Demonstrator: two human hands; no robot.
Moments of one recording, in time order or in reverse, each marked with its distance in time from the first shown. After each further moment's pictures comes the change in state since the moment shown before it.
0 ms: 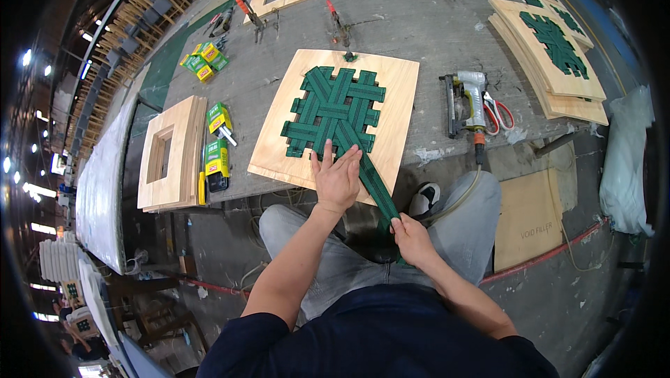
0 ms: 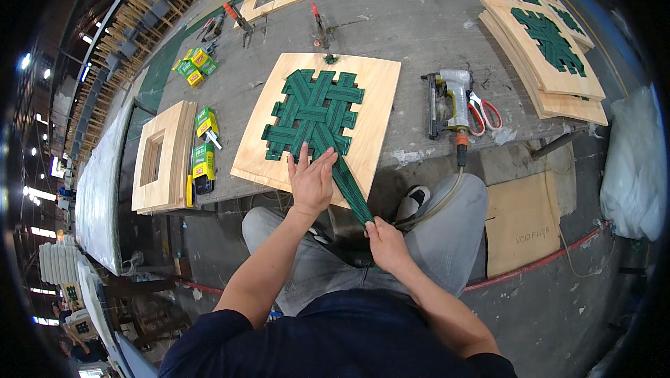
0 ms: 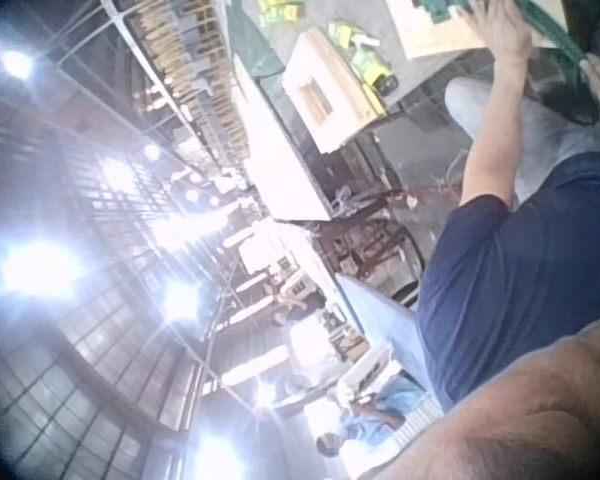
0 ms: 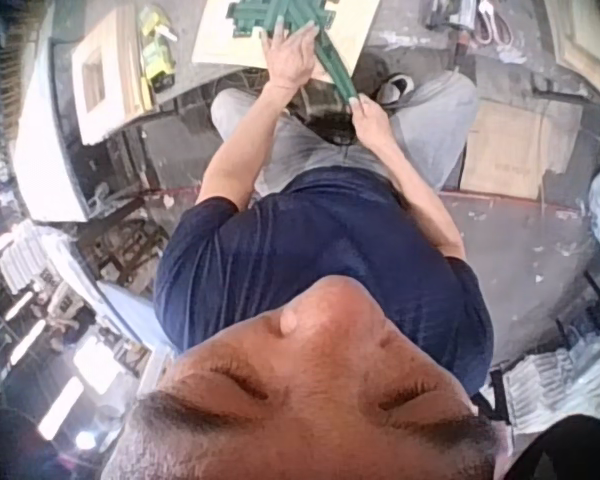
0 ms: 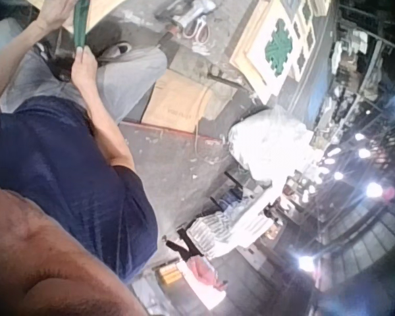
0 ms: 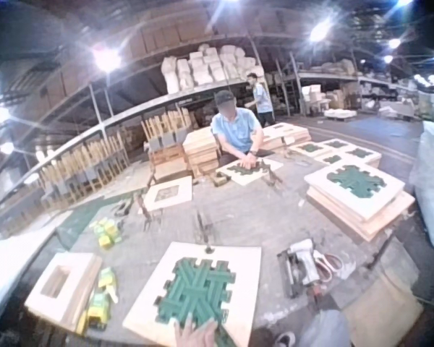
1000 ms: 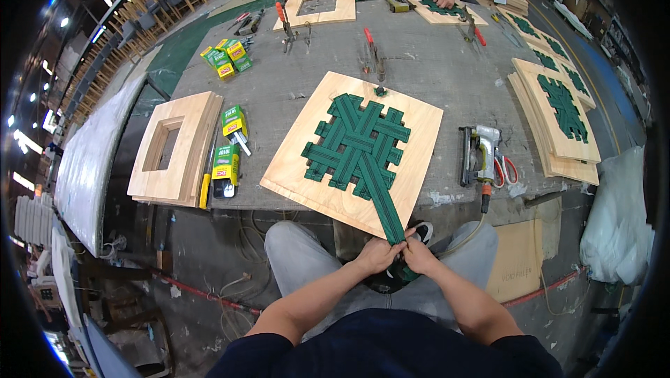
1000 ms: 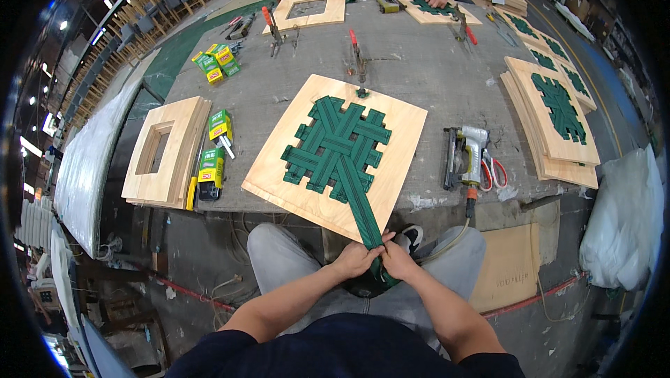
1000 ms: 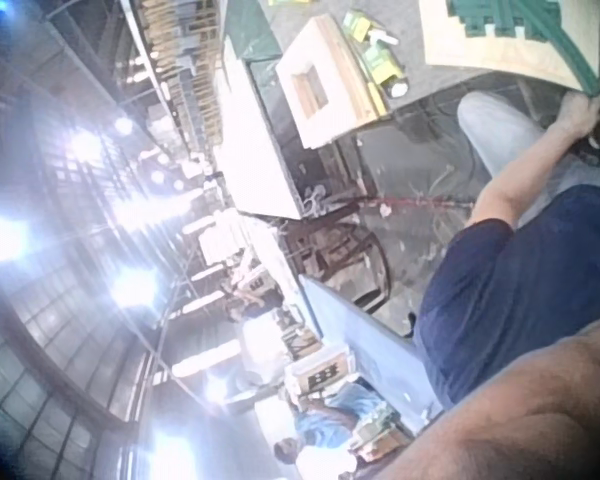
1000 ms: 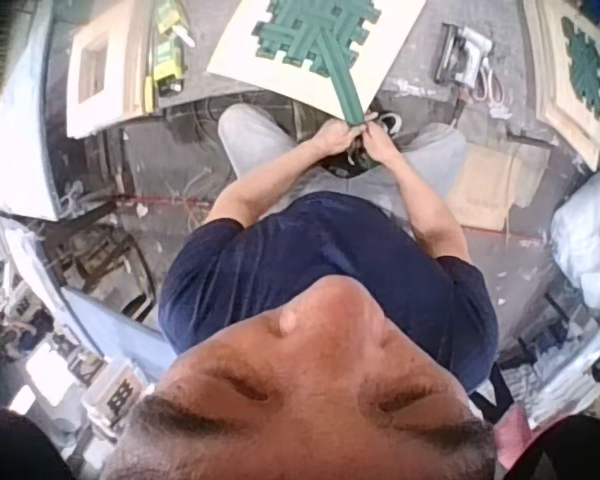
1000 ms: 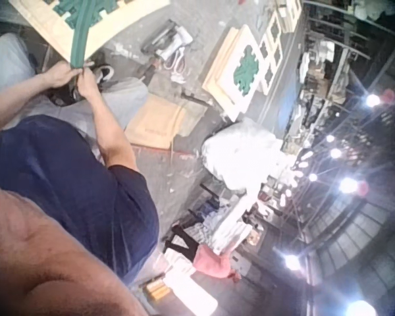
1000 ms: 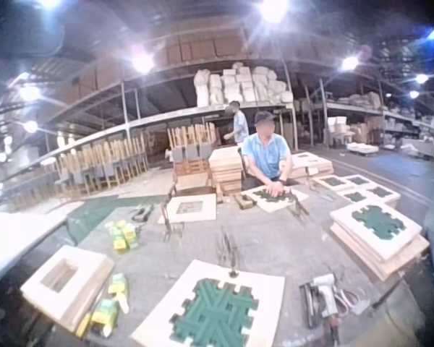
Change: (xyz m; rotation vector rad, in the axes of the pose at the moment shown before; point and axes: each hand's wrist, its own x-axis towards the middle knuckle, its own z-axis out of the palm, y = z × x) left_hand -0.071 0.048 0.034 -0.773 -0.510 -0.081; right_hand 0.070 0.048 -0.006 -0.202 -0.223 -0.121
